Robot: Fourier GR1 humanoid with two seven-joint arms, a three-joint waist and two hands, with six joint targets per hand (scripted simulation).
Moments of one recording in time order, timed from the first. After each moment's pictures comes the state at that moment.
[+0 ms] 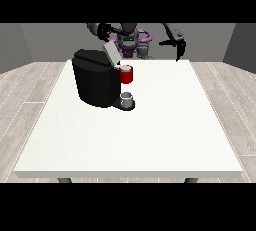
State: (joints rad) left arm -0.11 0.09 0.18 -1.13 -0.11 -0.44 -0.46; right arm -0.36 -0.02 0.08 -1.41 0.19 -0.19 -0.11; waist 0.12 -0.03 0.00
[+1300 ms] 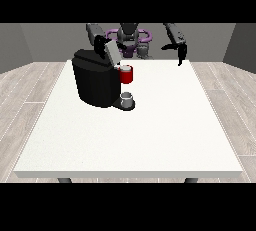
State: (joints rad) left arm -0.13 0.12 0.17 -1.18 -0.06 -0.41 -0.47; right arm -0.65 -0.09 -0.09 -1.10 0.13 -0.18 -0.20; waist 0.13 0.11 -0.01
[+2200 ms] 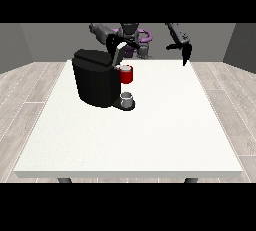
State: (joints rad) left arm -0.21 0.15 0.18 -1.11 -0.02 -0.47 -0.45; right arm -0.74 -0.06 -0.05 -1.11 0.18 -0.30 -0.02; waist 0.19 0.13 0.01
